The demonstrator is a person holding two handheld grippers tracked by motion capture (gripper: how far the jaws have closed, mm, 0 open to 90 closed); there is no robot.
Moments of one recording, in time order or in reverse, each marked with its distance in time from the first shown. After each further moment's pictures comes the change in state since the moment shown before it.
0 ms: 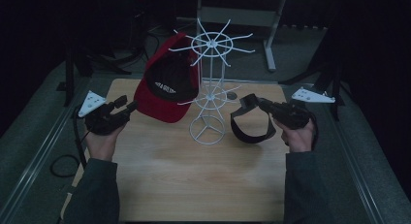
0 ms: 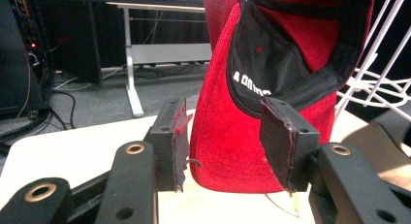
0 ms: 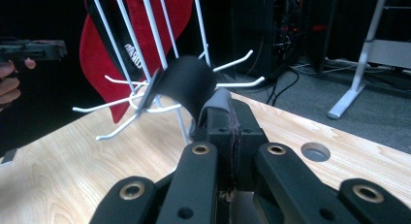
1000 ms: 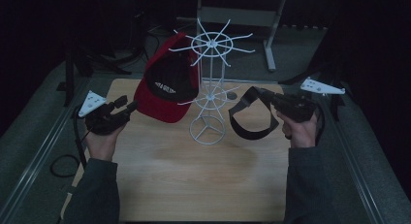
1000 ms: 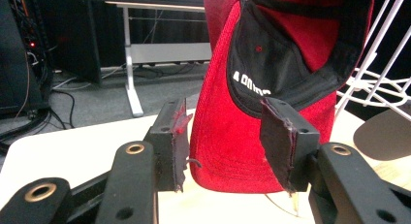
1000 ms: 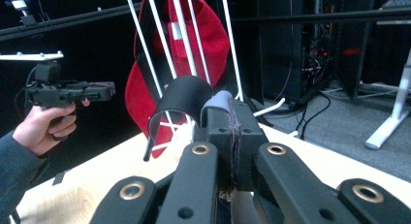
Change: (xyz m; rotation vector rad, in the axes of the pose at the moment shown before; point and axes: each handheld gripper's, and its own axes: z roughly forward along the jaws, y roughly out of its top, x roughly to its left) left arm 0.000 0.000 0.000 0.000 -0.003 -0.001; right arm 0.009 0.034 -0.010 -0.097 0.120 0.019
